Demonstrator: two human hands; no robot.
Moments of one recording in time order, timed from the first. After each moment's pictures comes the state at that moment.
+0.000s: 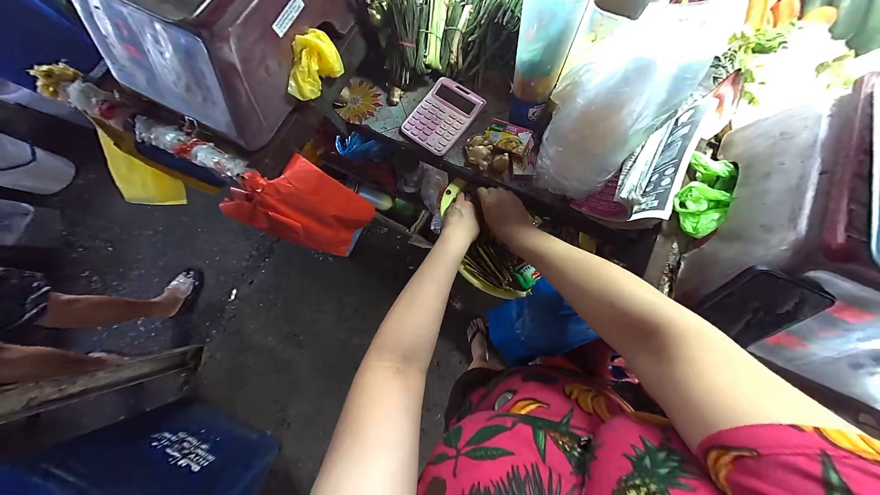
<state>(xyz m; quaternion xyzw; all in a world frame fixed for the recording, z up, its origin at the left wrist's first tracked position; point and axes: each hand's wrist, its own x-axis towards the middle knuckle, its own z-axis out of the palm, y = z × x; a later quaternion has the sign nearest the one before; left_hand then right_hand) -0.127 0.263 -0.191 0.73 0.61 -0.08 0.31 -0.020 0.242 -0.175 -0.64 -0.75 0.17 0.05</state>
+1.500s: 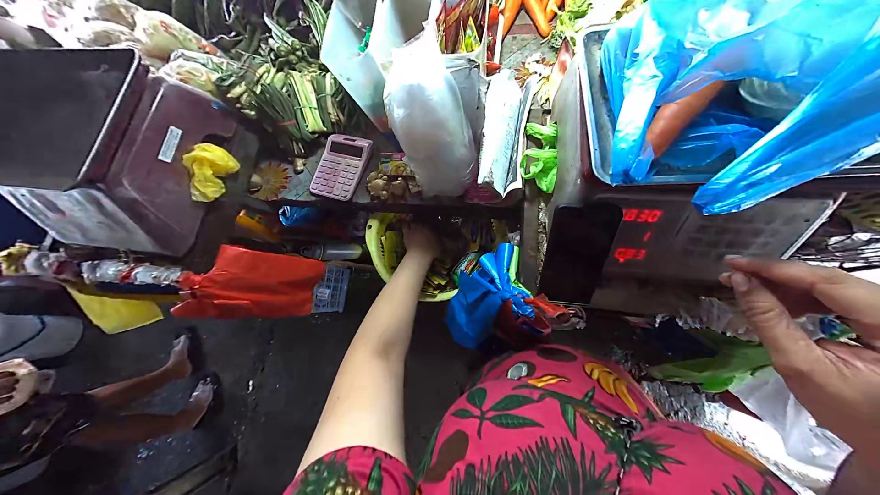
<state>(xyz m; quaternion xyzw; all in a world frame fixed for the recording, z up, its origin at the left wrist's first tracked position) -0.038 0.227 -0.203 0.83 0.51 -0.20 0.12 0.203 -0.134 0.029 -0.76 -0.54 -0.03 0.37</state>
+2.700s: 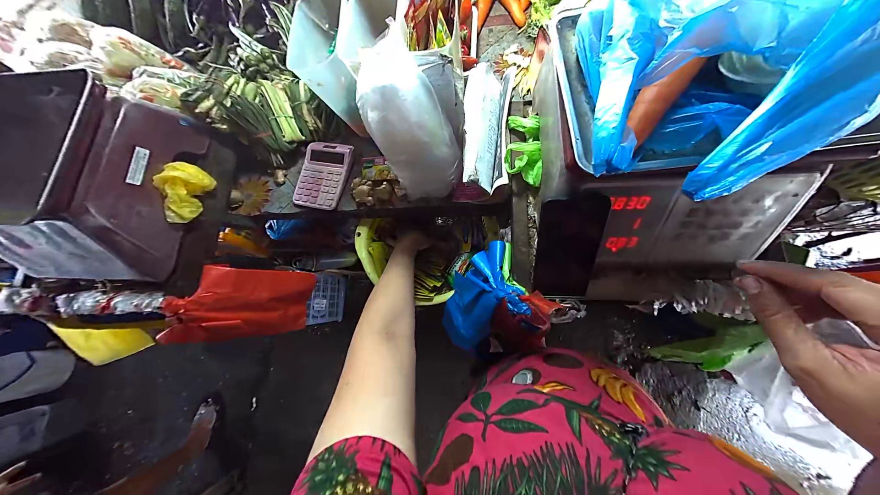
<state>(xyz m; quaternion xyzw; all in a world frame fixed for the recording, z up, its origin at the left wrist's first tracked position) -0.035 0.265 -0.240 0.75 0.57 -0.25 0.23 0.203 -0.159 0.020 -0.80 -0.50 -0.03 0.33</state>
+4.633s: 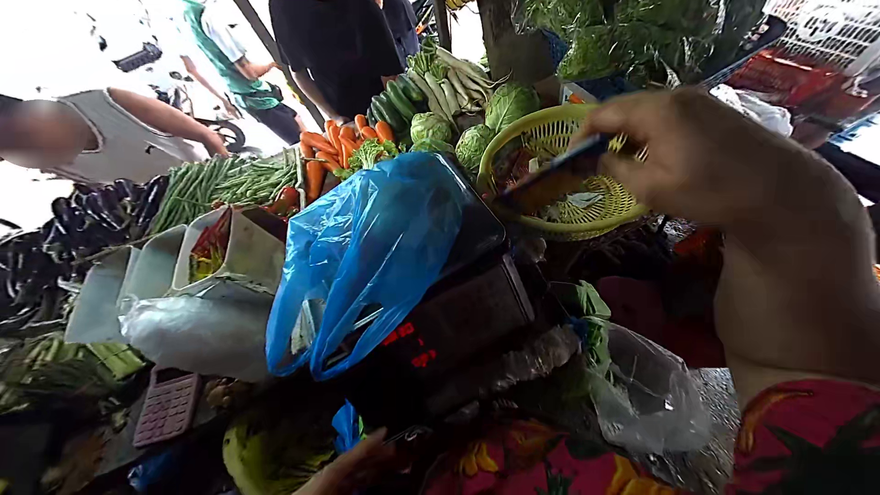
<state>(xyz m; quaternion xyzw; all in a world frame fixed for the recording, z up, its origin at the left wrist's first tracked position) 0.008 0.019 0.030 0.81 0.13 0.03 0.58 0.432 -0.199 0.158 -0.79 -0.56 -0.07 0.23</state>
